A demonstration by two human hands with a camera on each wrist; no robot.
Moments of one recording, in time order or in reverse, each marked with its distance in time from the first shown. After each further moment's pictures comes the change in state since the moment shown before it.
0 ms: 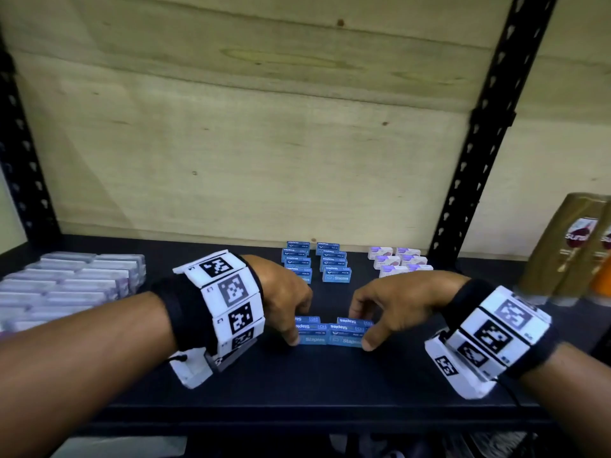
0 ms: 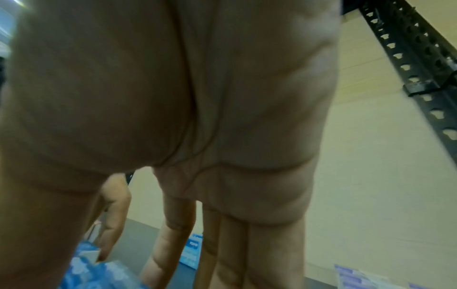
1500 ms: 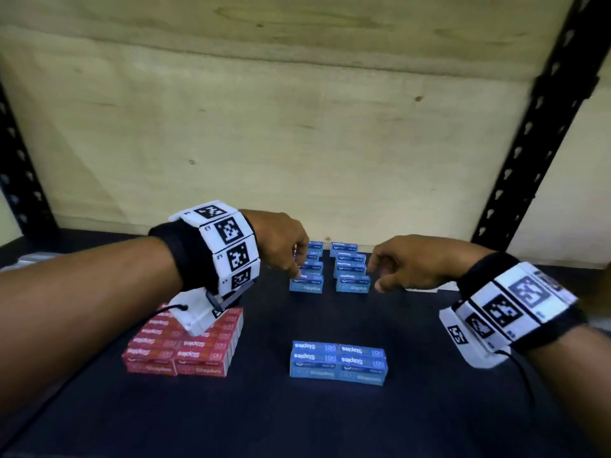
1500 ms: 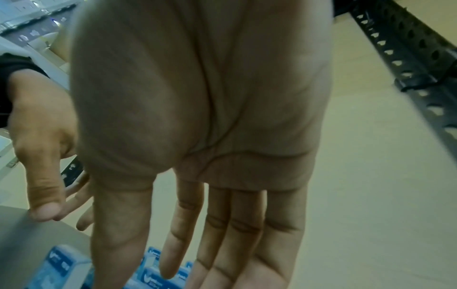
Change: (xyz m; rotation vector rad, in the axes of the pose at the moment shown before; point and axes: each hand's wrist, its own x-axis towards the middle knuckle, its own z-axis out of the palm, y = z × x) left_hand 0.070 -0.064 -0.046 -0.142 0.223 -0.068; right_hand 0.068 0.041 -0.053 -0.024 0.263 -0.015
